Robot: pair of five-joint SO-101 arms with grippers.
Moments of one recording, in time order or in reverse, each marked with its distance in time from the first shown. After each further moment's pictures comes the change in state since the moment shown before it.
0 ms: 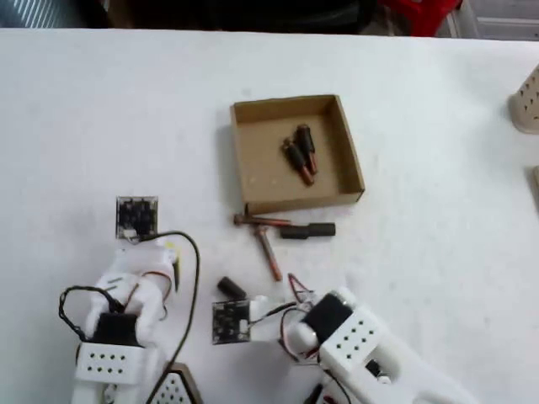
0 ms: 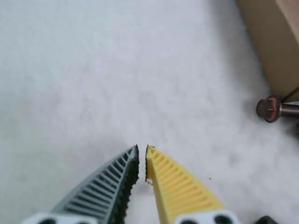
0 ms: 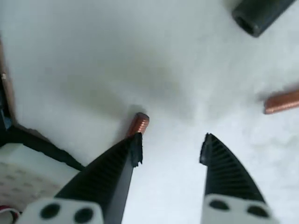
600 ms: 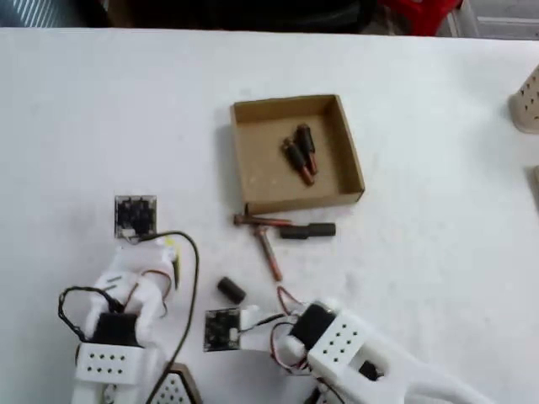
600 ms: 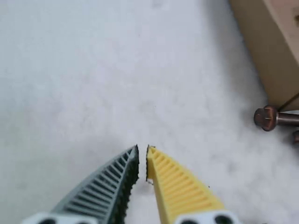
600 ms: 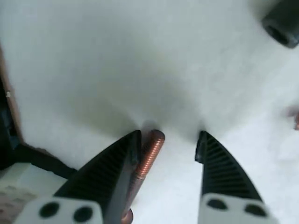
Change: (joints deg) left arm 0.0 0.0 0.0 -2.0 0.0; right arm -5.0 7.7 3.6 -7.8 -8.0
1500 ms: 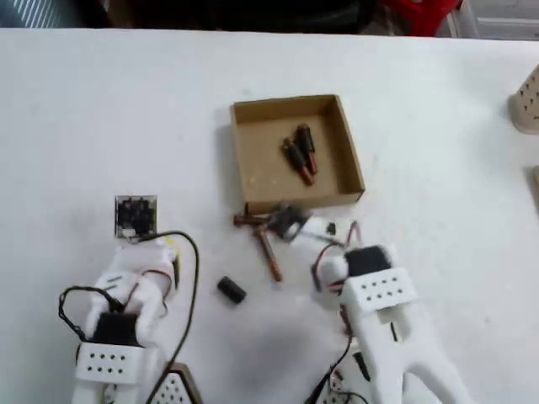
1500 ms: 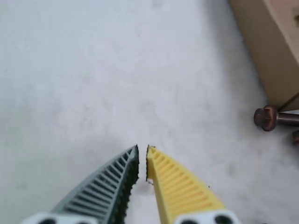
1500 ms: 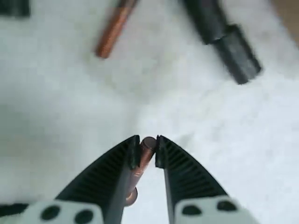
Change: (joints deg) left arm 0.0 0.0 0.0 0.0 0.0; right arm 40.4 6.8 -18.1 1.0 -2.7
